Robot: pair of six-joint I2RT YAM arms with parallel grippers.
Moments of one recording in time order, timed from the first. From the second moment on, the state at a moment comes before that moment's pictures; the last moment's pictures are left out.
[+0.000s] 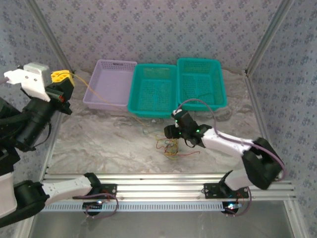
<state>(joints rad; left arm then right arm) -0.88 0.99 2.03 -0.97 -0.54 0.03 0.74 1.37 0.78 -0.19 0.03 0.41</state>
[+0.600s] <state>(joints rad) -0.88 0.88 1.74 -0.90 -0.54 -0.03 0.92 1.24 0.70 -0.38 -0.12 0.40</state>
